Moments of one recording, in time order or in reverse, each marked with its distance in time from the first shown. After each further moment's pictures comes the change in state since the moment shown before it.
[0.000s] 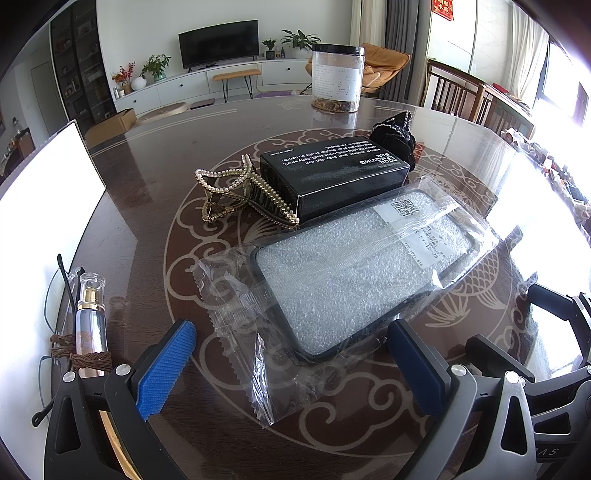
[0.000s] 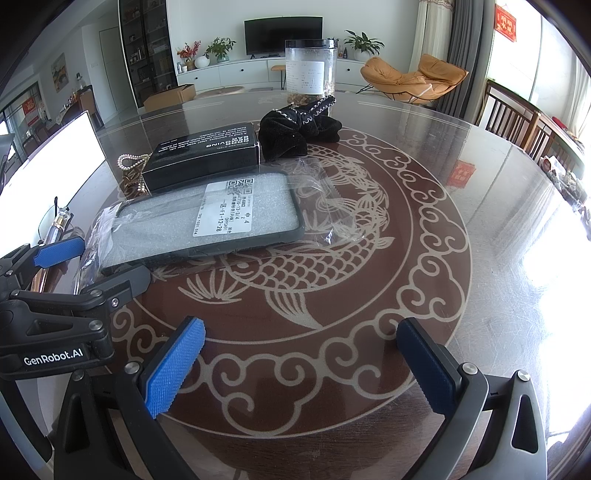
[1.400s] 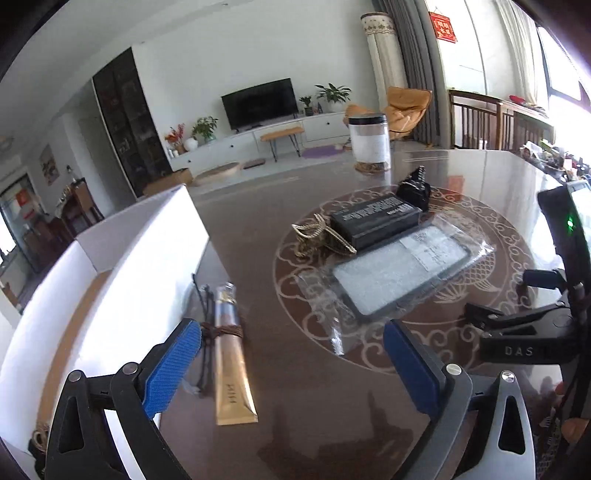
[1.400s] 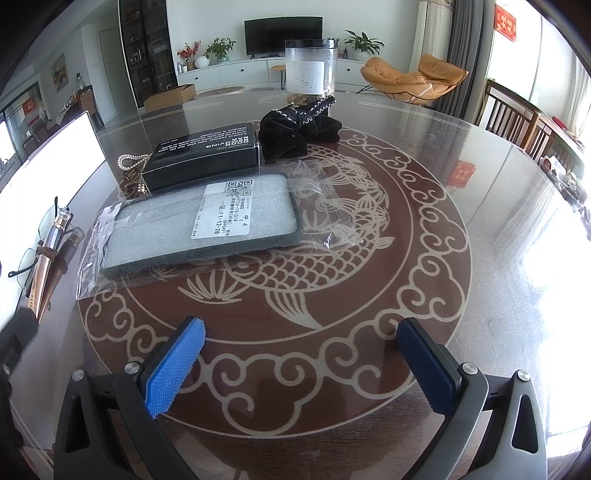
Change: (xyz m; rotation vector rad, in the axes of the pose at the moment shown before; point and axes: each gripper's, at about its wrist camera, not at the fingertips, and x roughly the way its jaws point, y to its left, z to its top) left arm -0.104 0.009 -0.038 0.044 -0.238 0.300; right arm 0.001 0.001 0.001 -0.001 0.000 0.000
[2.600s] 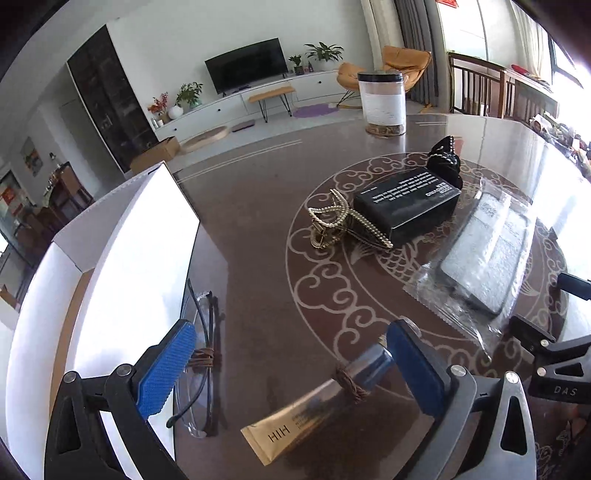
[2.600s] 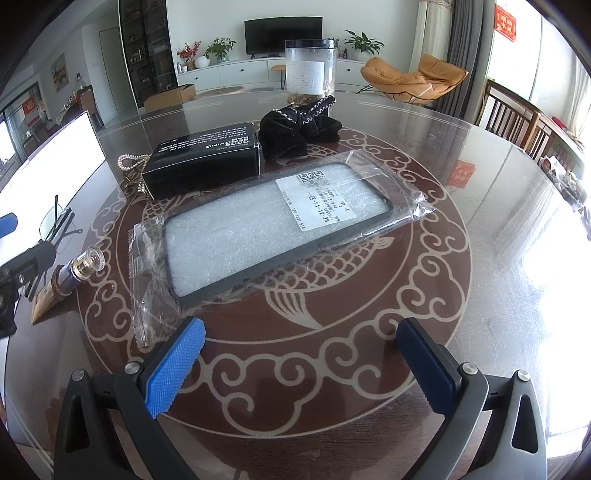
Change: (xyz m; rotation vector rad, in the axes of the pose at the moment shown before) left arm 0.071 0.023 0.033 0.058 0.194 -0.057; right arm 0.001 -0.001 0.000 -0.001 -0.001 -0.002
